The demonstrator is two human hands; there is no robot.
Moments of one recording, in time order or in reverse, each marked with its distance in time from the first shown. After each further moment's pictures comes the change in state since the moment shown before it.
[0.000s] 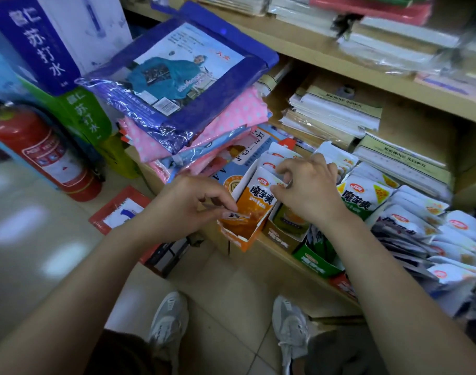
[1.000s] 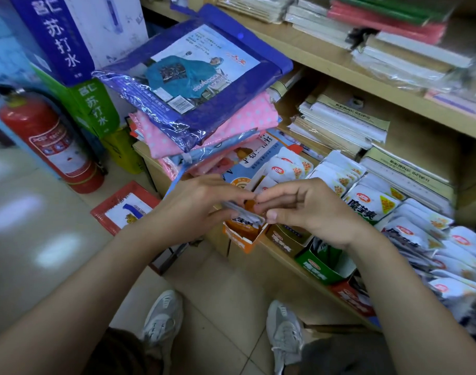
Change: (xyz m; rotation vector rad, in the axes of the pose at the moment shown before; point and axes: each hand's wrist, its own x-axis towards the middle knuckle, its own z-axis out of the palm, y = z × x) left_hand -0.005 -0.008 0.010 0.255 0.080 0.142; right_hand -0.026 -0.011 -0.026 0.987 -0.526 -0.077
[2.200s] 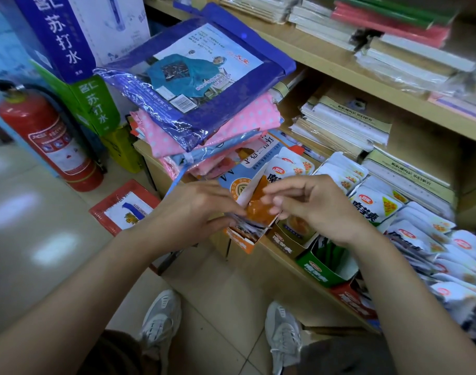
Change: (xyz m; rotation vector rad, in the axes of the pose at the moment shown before) left_hand -0.011 -0.003 0.001 0.081 -0.013 0.029; right_hand 0.003 -0.003 0.000 -0.125 0.145 -0.027
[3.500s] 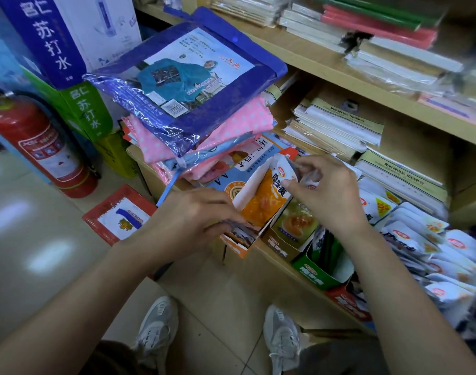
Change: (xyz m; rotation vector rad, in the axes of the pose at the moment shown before) left_hand 0.001 0.007 0.001 0.006 0.001 0.011; right_hand 0.014 0.021 -0.017 -0.559 0.545 -0.103
